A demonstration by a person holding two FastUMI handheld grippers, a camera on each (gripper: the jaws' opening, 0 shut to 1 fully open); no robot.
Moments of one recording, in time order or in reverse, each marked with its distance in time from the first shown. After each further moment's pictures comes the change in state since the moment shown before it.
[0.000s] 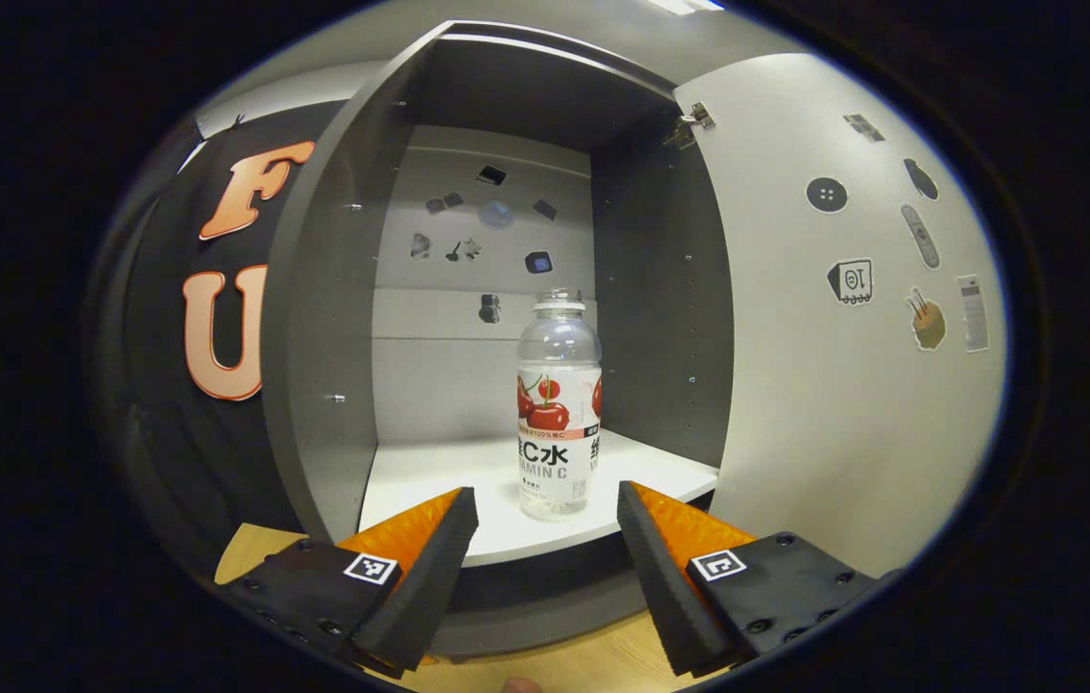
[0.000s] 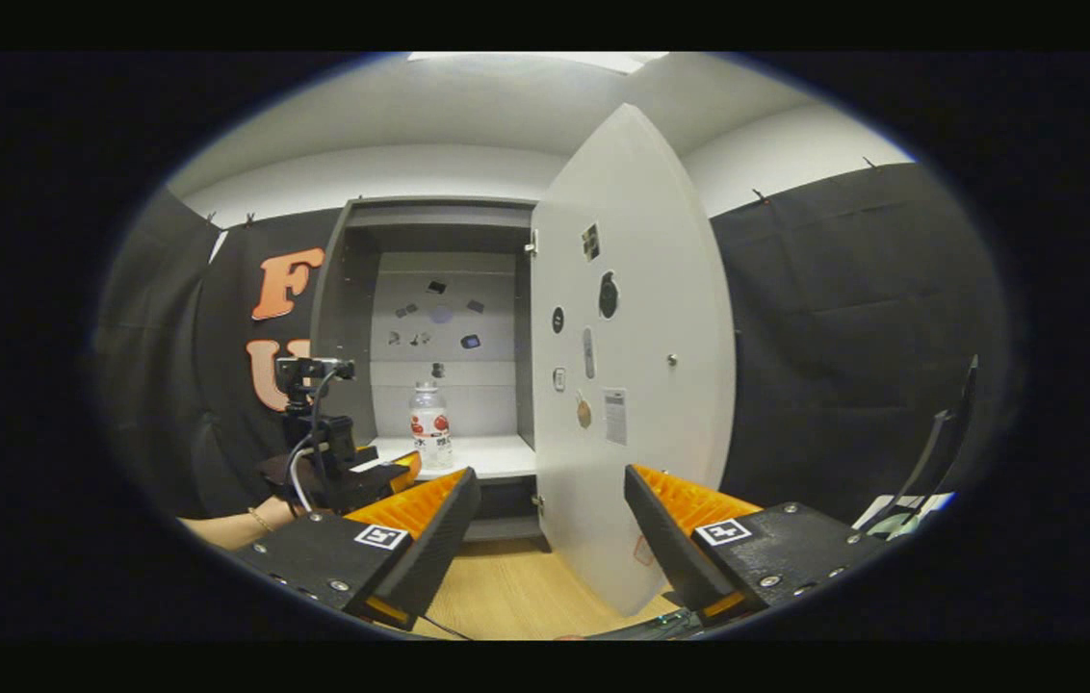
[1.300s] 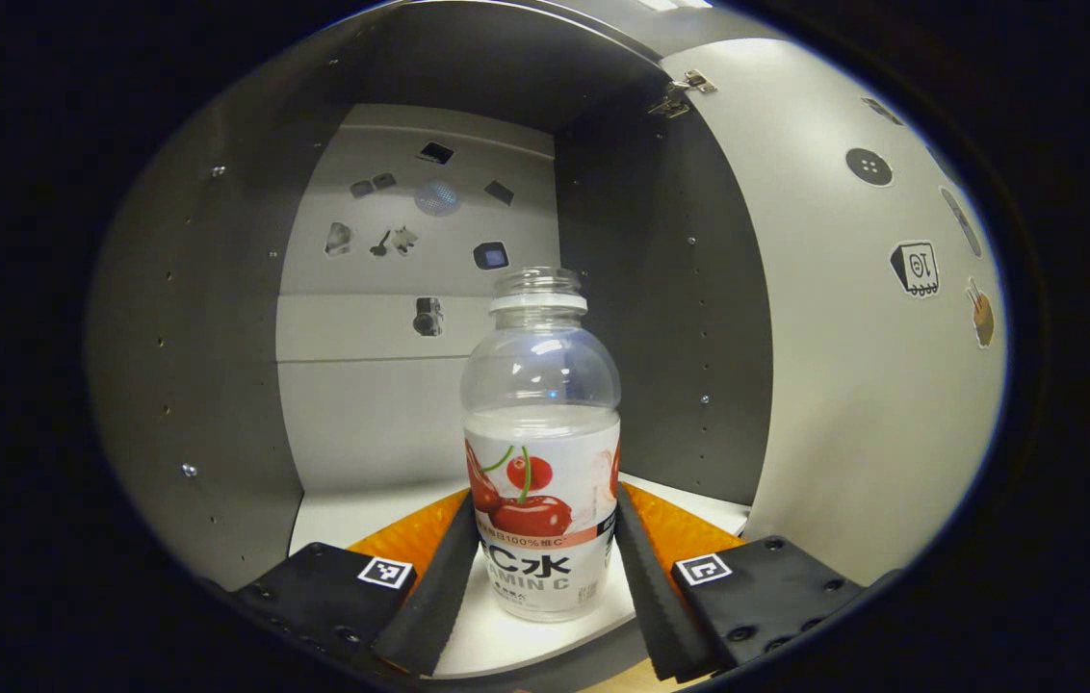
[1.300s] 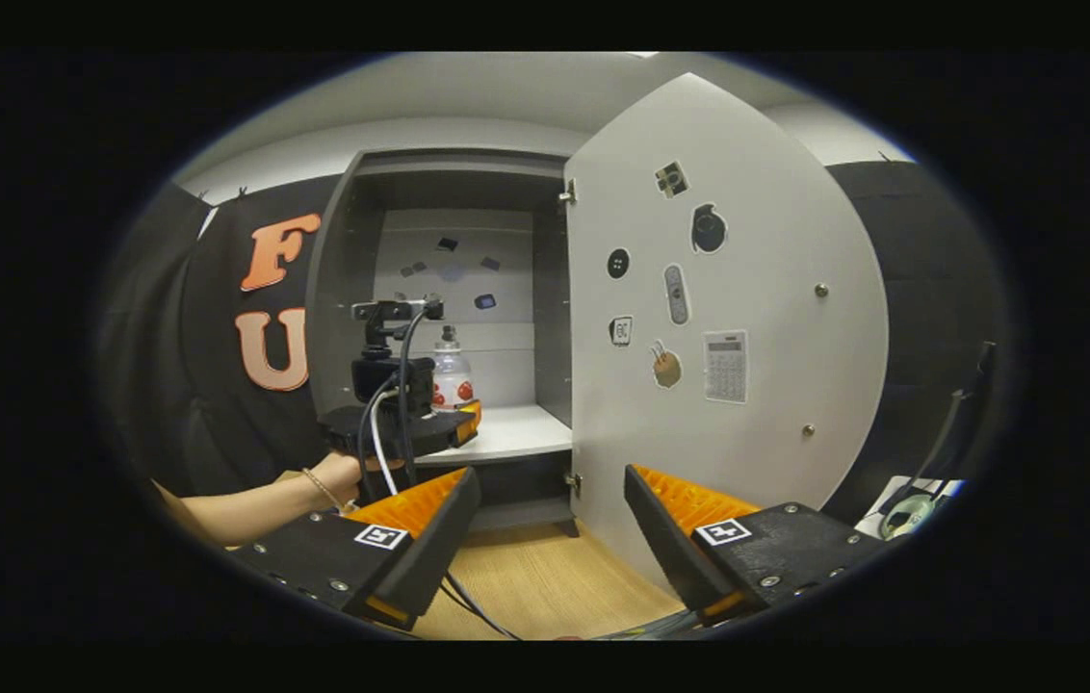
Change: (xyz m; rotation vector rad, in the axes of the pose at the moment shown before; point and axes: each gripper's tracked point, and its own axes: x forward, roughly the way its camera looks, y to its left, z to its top) left arm 0.101 -0.012 0.009 0.029 -0.019 -0.124; right arm 0.045 0.057 -0.047 0.002 0.126 -0.028
